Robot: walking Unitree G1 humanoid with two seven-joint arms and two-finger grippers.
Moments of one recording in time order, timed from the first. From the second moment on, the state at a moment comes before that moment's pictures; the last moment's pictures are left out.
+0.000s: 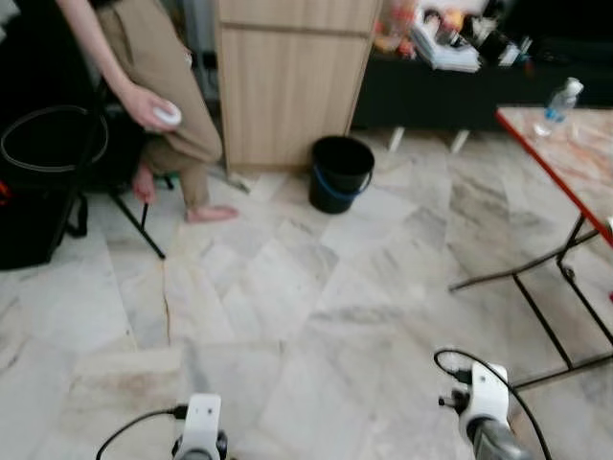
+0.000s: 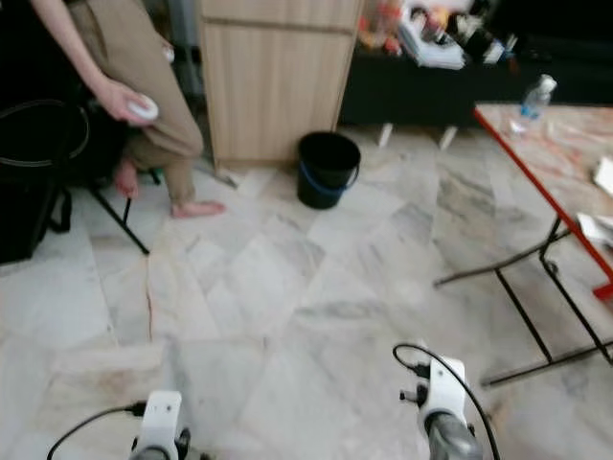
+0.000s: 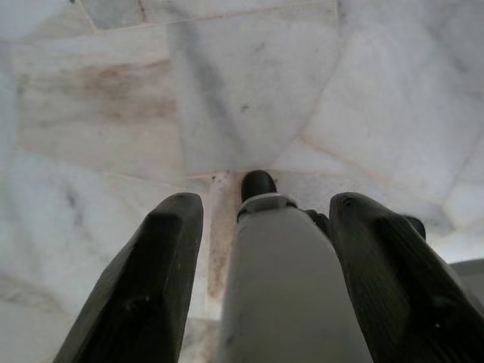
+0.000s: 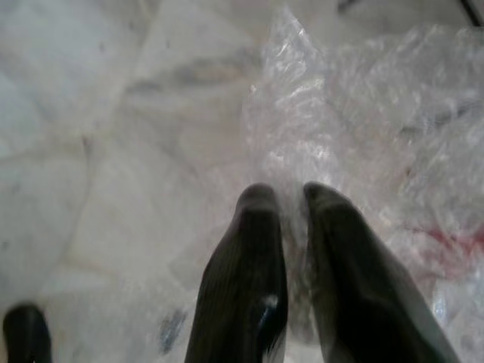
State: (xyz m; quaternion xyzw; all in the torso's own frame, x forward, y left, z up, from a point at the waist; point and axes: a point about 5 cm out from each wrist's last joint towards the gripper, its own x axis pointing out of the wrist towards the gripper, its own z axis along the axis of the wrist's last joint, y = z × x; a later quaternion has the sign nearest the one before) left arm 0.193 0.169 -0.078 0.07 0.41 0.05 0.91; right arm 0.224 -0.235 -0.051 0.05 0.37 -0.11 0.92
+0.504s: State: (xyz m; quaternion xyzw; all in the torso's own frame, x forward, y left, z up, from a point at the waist) left arm 0.199 0.169 -0.075 0.08 0.40 0.05 0.91; right arm 0.263 -0.222 -0.023 0.07 0.28 -0.07 0.95
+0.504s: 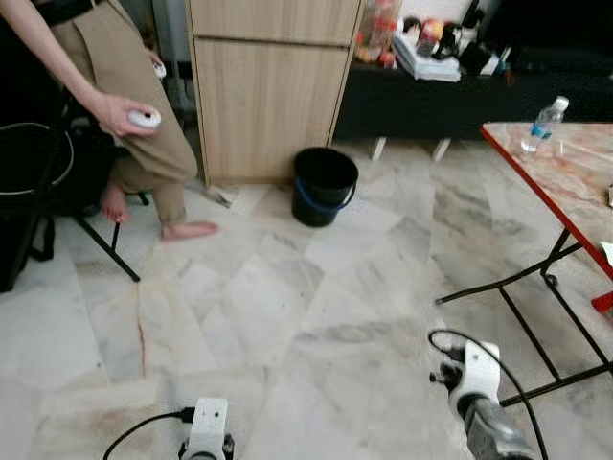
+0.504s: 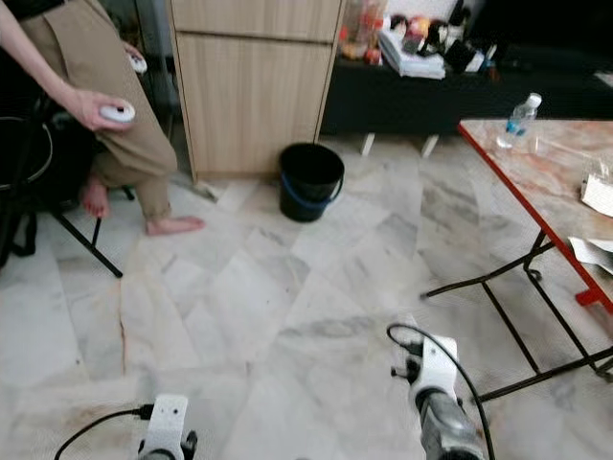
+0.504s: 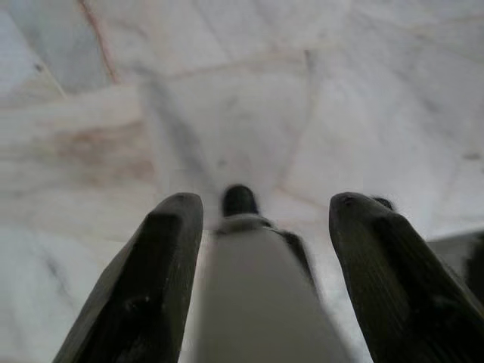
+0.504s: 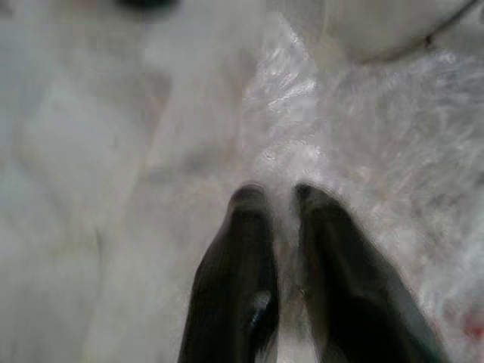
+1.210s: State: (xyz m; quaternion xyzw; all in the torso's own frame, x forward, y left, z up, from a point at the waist) left arm 0.206 0.159 -0.071 0.09 0.38 0.02 0.92; right arm 0.273 -0.207 -0.017 0.05 0.27 -0.01 0.96
